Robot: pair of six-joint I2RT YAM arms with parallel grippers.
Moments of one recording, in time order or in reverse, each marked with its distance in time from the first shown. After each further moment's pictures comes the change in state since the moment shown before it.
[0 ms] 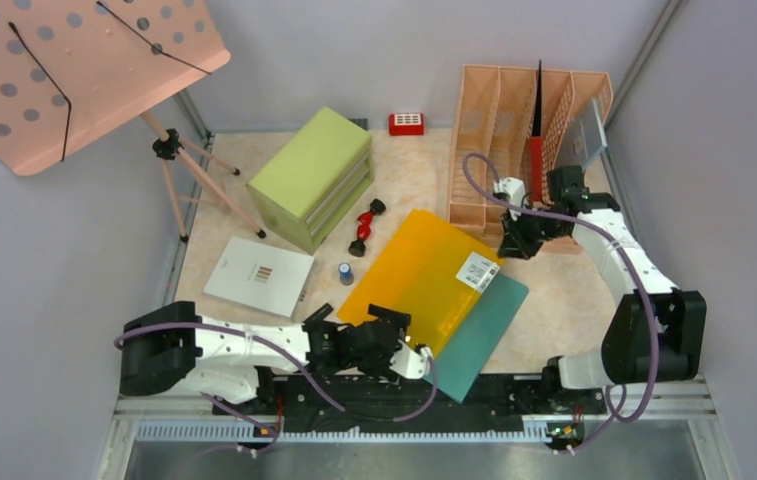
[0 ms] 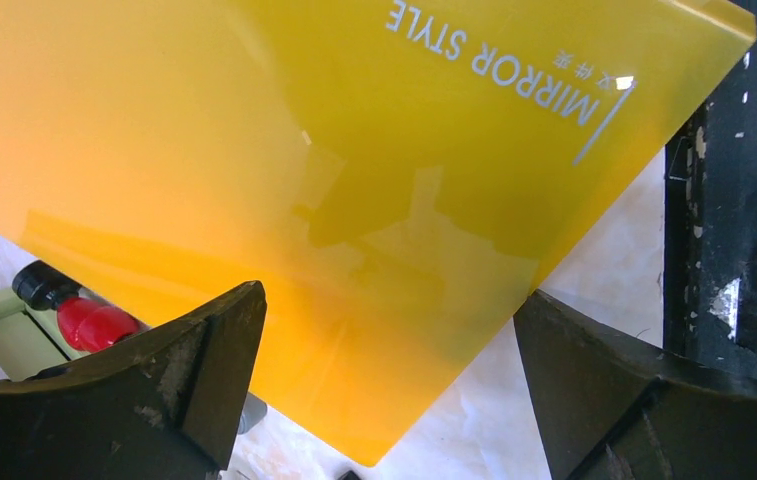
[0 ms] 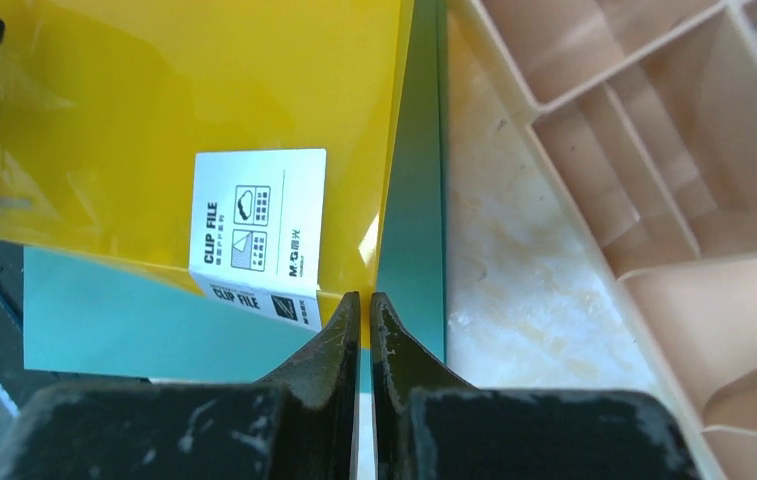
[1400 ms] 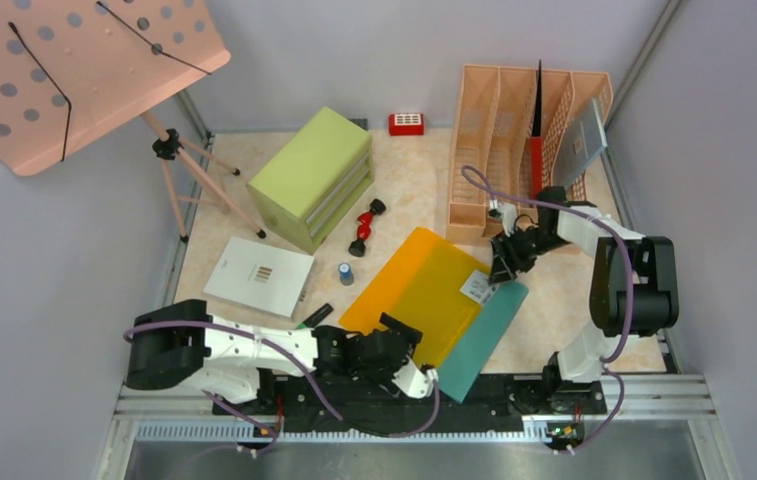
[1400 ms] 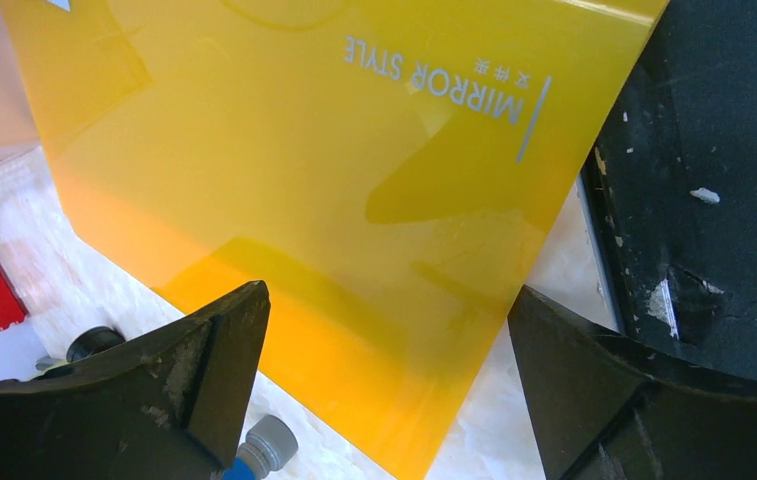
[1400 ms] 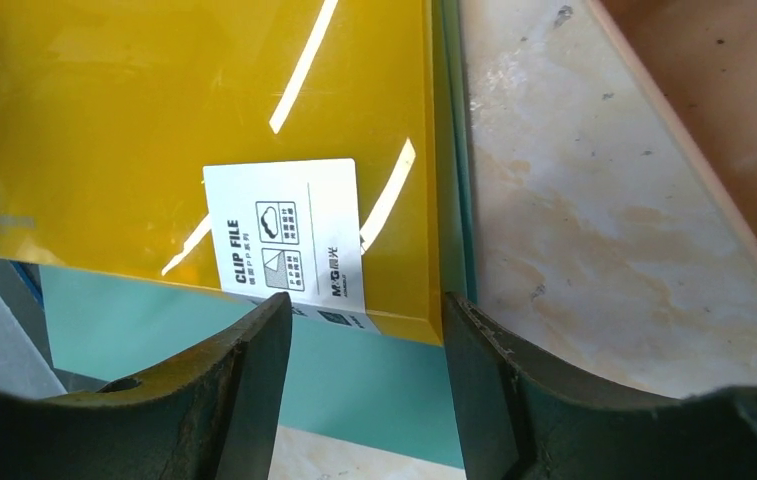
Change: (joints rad) left arm -0.080 0.051 0.033 -0.034 0.019 0.108; right arm -0.056 0.270 -0.104 0.071 -0.056 0.013
